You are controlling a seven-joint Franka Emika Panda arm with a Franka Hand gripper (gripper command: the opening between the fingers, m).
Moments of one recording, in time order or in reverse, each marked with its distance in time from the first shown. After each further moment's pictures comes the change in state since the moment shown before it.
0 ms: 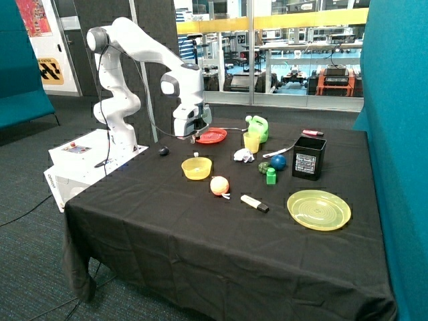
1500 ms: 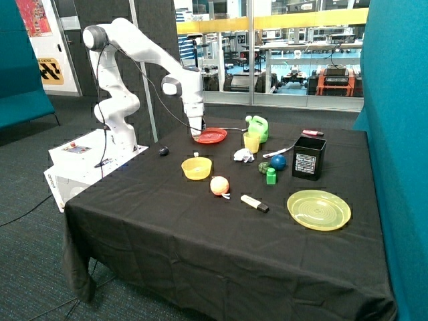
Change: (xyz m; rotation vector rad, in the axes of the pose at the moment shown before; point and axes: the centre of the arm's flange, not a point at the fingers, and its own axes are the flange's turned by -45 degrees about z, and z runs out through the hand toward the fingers) arm -0.046 -0.071 0.023 -0.005 0.004 -0.649
